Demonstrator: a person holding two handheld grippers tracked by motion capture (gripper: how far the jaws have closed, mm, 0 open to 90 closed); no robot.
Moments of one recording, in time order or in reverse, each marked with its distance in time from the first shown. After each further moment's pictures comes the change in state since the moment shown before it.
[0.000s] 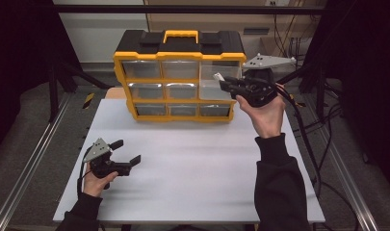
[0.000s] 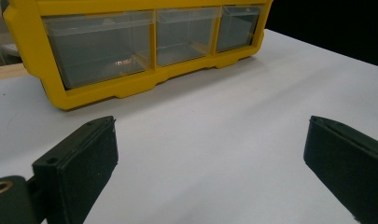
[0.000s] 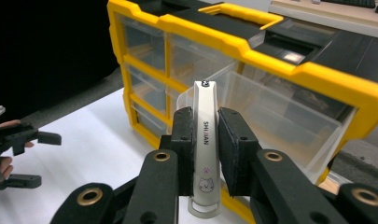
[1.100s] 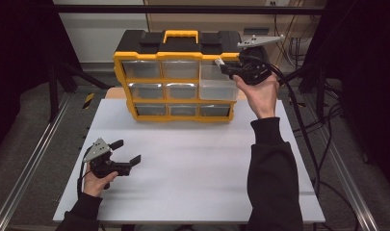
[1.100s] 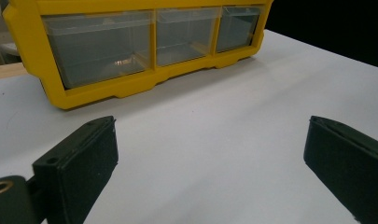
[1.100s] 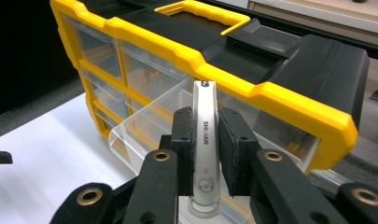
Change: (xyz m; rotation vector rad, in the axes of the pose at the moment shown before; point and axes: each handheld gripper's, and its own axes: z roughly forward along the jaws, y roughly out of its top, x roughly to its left) left arm 0.000 0.000 0.001 0.001 -0.002 -0.004; right arm -0.035 0.022 0.039 0.050 -0.068 0.010
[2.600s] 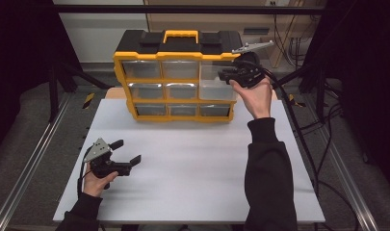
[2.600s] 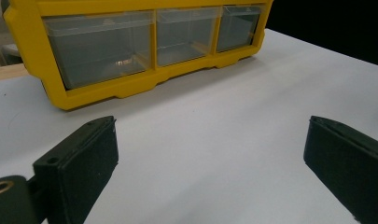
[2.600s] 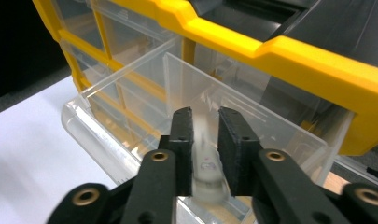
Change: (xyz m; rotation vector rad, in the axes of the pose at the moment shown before) left arm -0.001 0.000 0.000 0.001 0.004 0.005; right arm -0.011 -0.018 0.030 0.079 0.015 0.019
